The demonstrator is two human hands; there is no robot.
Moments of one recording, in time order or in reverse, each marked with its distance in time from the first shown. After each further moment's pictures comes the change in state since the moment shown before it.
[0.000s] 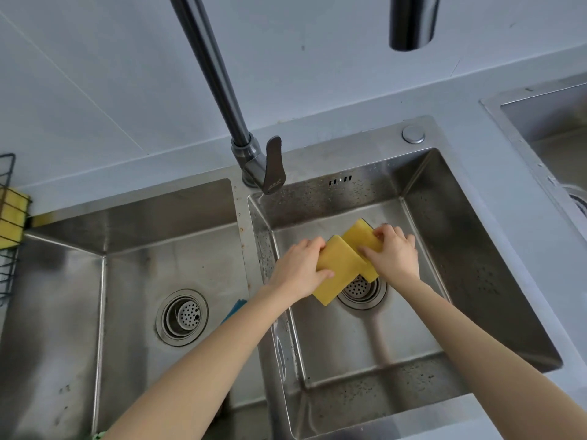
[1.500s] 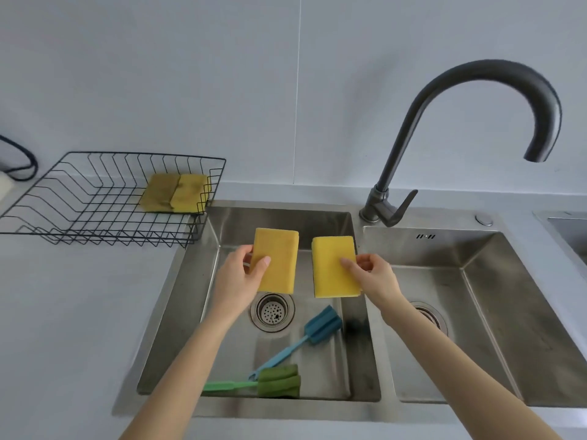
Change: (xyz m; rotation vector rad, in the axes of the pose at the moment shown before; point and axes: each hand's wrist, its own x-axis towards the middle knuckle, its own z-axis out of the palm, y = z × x) left_hand -0.239 -0.173 -0.105 -0.532 0.725 -0.268; right_hand -0.182 -0.195 0.033 0.506 -0.186 -0.174
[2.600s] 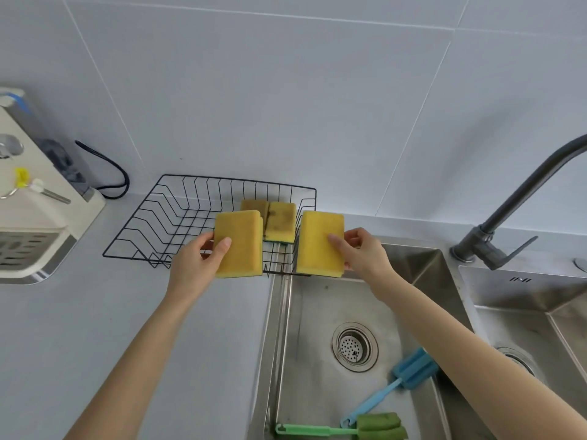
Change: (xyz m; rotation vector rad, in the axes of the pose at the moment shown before) left_hand 0.076 -0.107 -0.224 -0.020 0.240 -0.049; right_hand 0.015 -0.146 0.194 0.044 -0.068 -0.177
